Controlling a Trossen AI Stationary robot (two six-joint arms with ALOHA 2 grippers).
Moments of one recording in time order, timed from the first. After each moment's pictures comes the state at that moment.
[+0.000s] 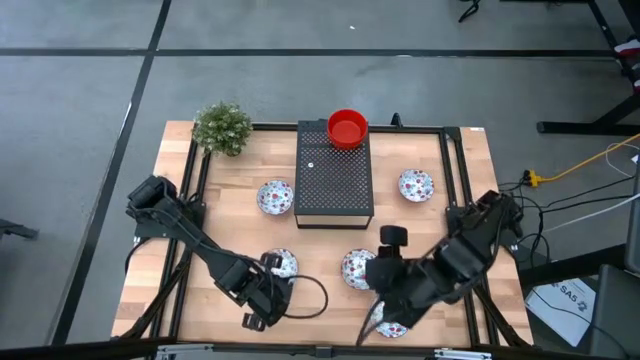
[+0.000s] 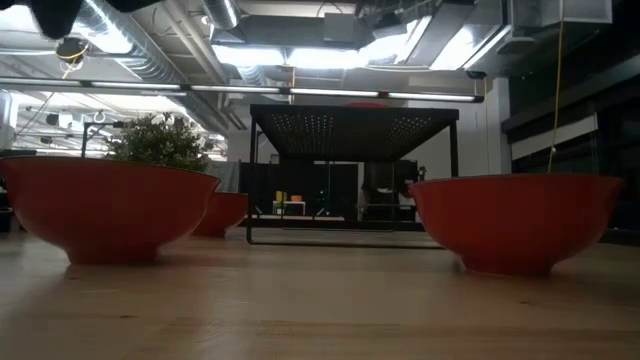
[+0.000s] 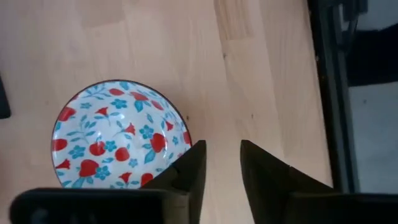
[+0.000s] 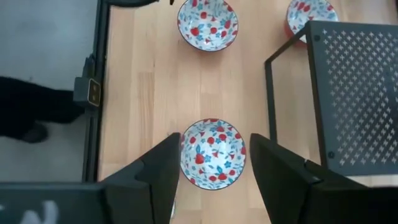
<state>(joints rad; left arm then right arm) -0.66 1.79 1.48 -0.97 -0.13 -0.48 0.70 1.88 2.33 -1.57 0.47 0.59</state>
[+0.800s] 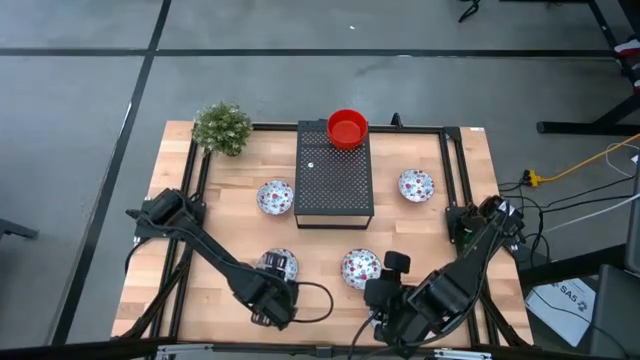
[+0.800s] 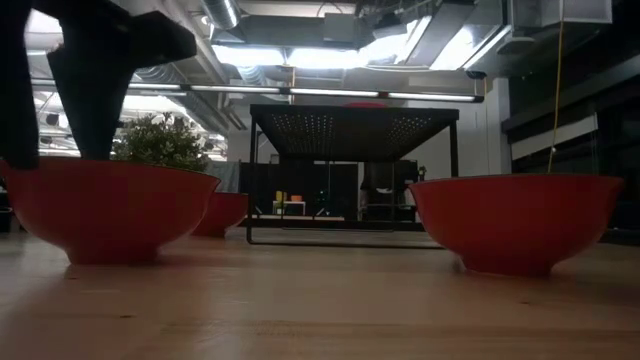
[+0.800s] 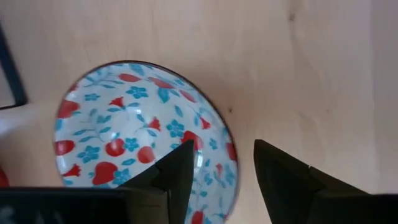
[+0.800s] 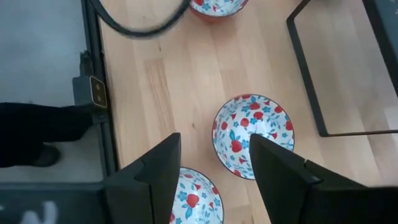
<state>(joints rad) -0.65 1.95 1.48 -1.01 -0.23 -0.46 0.79 1.88 2.04 -1.38 0.51 0.90</state>
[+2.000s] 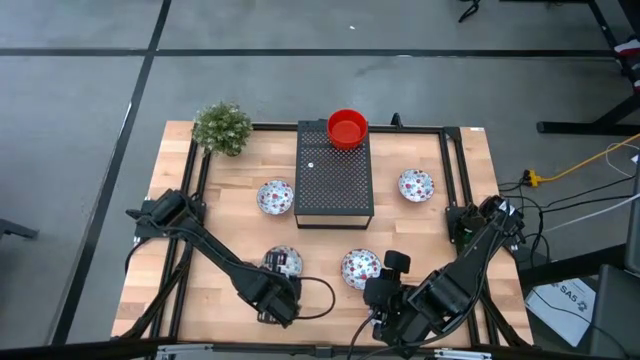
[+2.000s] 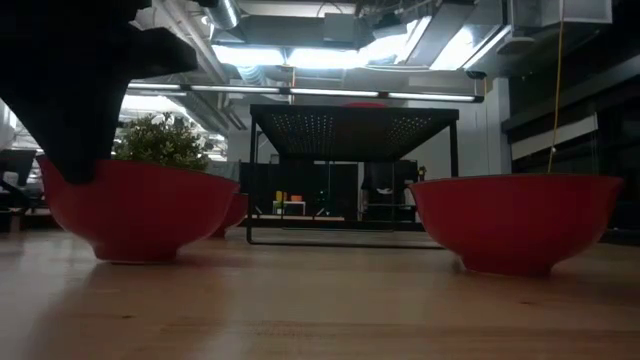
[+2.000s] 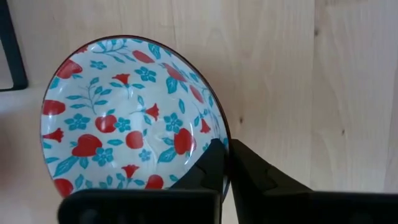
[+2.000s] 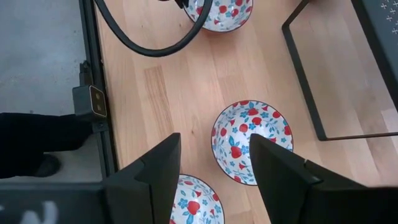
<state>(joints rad) -0.63 1.97 1.48 -1.00 -0.23 -0.56 0.79 1.88 2.04 -1.37 0.53 0.92</state>
